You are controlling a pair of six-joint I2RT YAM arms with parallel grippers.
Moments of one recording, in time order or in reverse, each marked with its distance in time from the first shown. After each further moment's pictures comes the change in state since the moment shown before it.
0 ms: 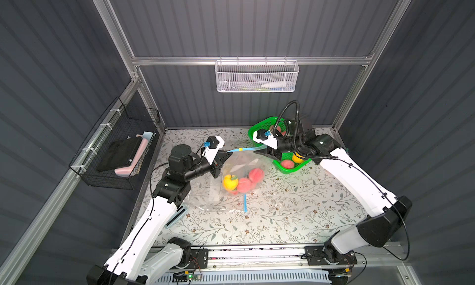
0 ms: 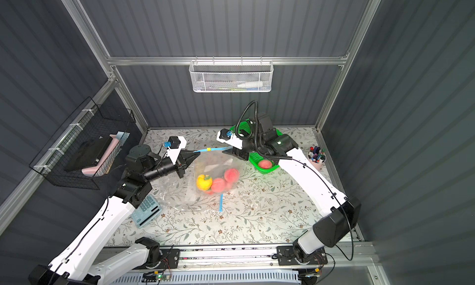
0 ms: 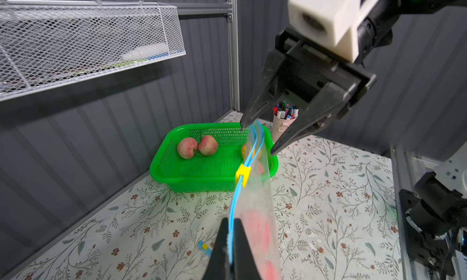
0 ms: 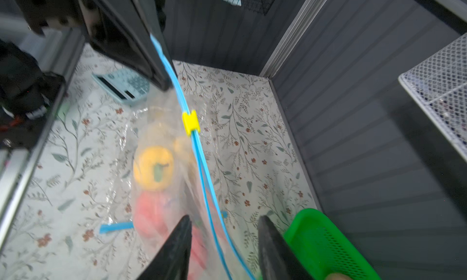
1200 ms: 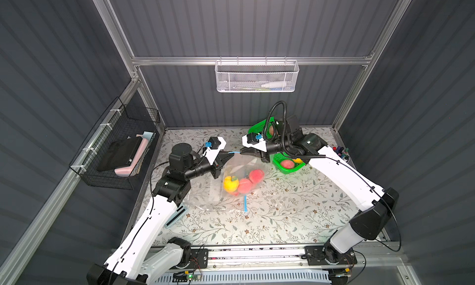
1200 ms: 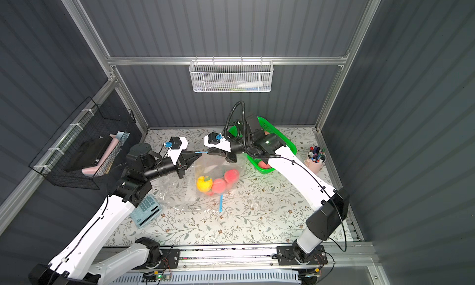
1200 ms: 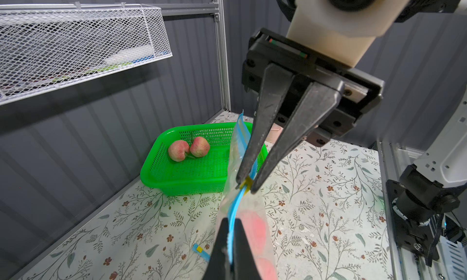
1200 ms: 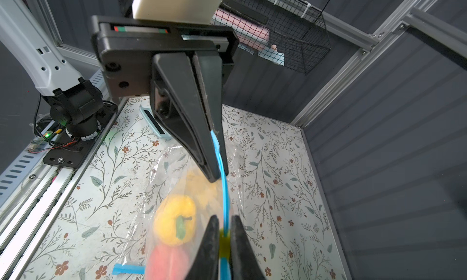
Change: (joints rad) left arm 0.000 -0.008 0.015 -0.021 0.037 0.023; right arm 0.074 0.086 0.064 0.038 -0.143 -0.037
